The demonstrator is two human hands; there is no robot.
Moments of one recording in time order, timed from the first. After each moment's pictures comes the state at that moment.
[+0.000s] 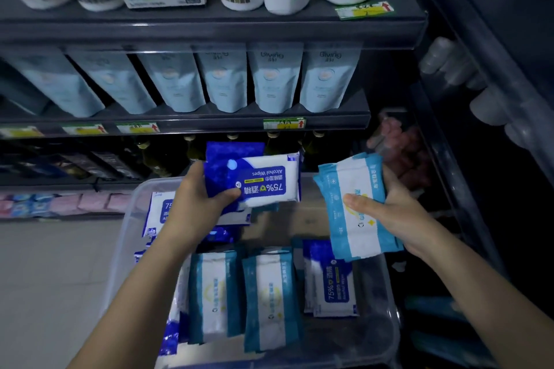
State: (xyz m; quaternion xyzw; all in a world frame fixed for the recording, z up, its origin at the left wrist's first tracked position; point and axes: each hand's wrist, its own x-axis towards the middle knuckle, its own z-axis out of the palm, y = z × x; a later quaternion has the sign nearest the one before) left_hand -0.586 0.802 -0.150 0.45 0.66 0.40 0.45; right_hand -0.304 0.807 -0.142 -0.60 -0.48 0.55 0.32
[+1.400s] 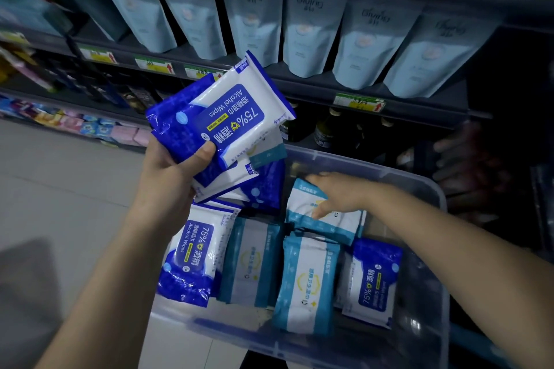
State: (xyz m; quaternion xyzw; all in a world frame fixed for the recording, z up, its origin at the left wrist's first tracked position) left_hand -0.650 0.766 -0.138 0.19 0.59 0.62 0.47; right_hand -0.431 0.885 -0.239 -0.37 -0.82 0.35 -0.26
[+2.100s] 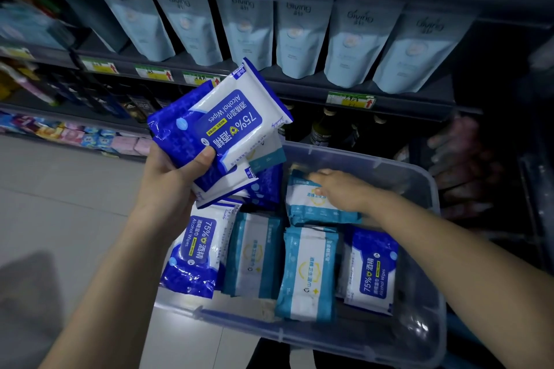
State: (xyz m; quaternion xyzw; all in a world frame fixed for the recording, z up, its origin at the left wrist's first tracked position) left_hand -0.644 0.750 -0.130 0.19 0.58 0.63 0.48; right_hand -0.422 0.867 -0.242 -0.42 -0.83 0.30 -0.21
